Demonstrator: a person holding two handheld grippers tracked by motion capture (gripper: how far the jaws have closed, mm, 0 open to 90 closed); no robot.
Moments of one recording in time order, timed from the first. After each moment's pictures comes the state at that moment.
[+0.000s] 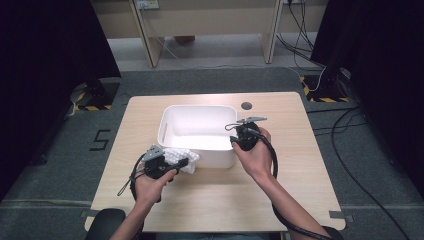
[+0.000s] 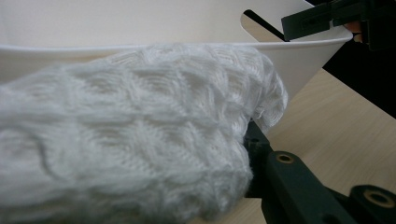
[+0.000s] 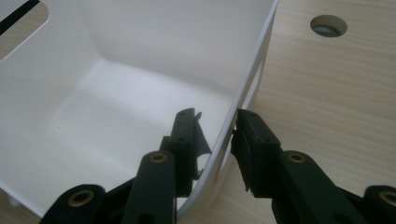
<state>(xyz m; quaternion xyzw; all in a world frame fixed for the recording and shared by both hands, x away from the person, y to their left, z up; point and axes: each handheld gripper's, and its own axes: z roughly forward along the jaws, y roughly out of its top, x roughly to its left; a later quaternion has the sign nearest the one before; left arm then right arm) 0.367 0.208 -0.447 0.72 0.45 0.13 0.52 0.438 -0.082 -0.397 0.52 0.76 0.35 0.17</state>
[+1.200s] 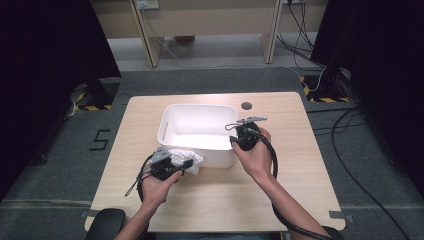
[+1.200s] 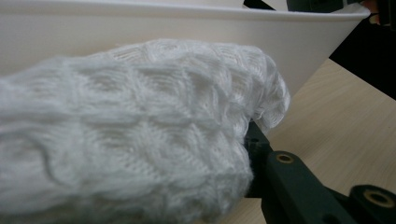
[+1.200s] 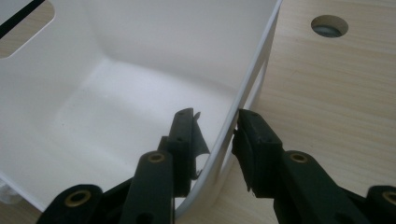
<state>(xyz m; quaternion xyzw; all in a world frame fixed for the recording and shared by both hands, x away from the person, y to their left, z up) 0.370 0.195 -0.462 0.73 0.45 0.14 0.51 0.438 -0.082 -0.397 0.53 0.76 0.35 0.16</state>
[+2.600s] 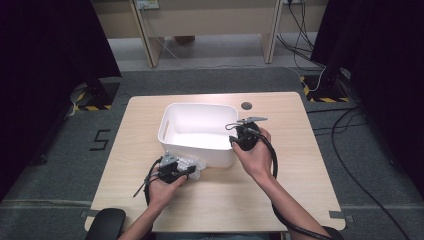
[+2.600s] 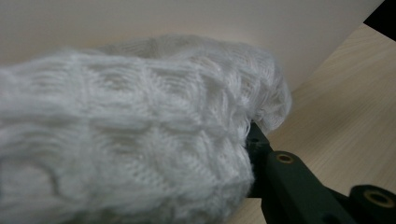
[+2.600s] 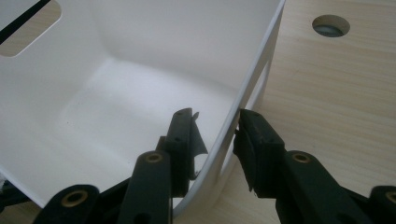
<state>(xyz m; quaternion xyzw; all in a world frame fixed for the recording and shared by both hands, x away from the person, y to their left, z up) 0.379 0.187 -0.498 0.75 0.45 0.13 0.47 0.438 -0.082 -0.397 0.53 0.75 0.36 0.16</state>
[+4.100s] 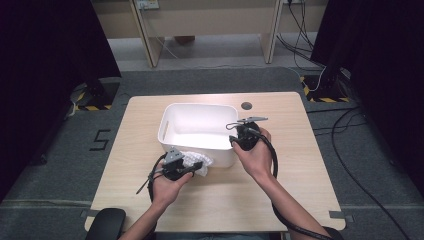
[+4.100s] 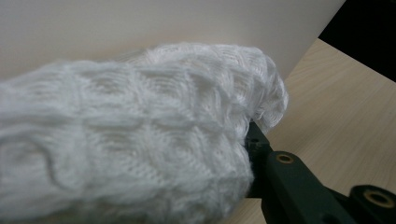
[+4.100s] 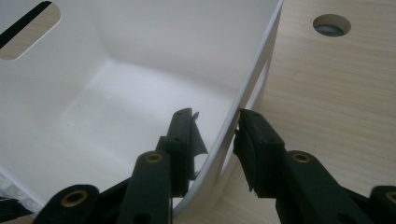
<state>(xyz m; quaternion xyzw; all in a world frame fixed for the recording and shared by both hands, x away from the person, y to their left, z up) 0.374 0.167 -0.464 0.75 0.42 0.14 0.50 0.439 -0.083 -0.397 0.53 0.75 0.36 0.16</state>
